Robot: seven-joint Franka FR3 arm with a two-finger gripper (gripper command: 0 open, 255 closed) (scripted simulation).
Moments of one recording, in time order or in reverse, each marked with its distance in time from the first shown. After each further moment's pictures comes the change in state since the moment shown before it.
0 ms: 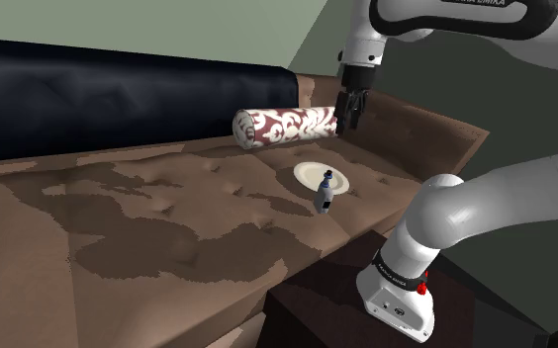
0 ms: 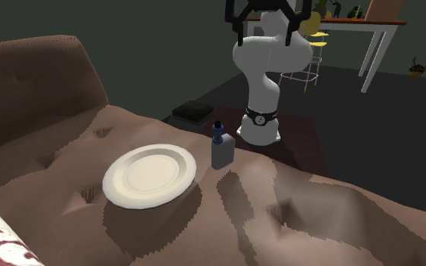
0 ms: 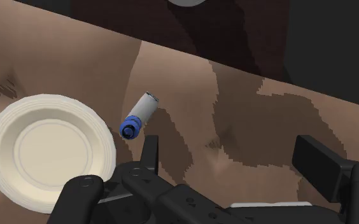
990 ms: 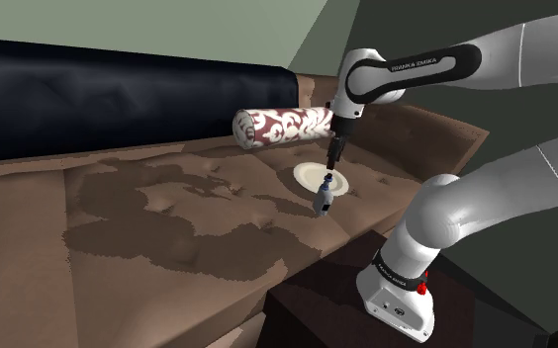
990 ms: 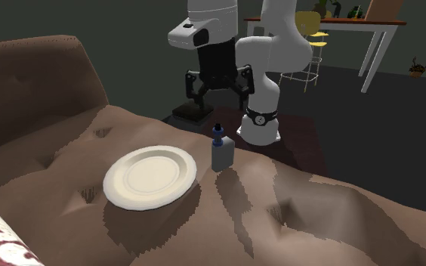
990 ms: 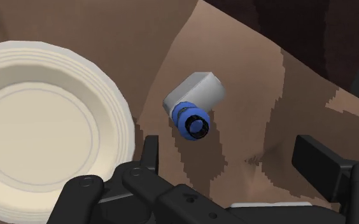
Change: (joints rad) arm -0.008 0.136 -0.229 -0.279 -0.119 0.455 -0.354
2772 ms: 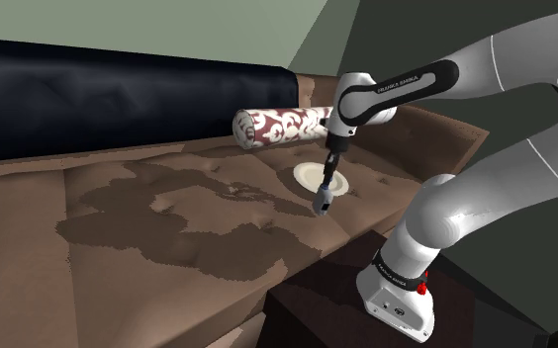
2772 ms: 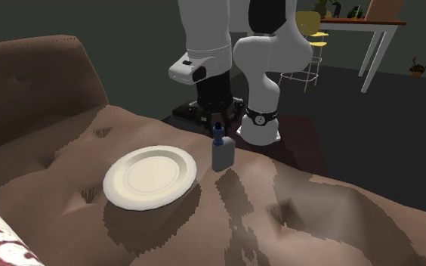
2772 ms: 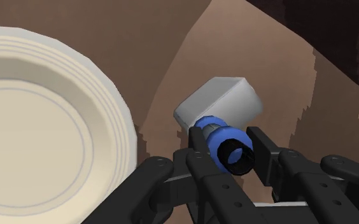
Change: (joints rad) arm 0.003 0.092 -0.049 -0.095 -0.016 0.194 -0.058
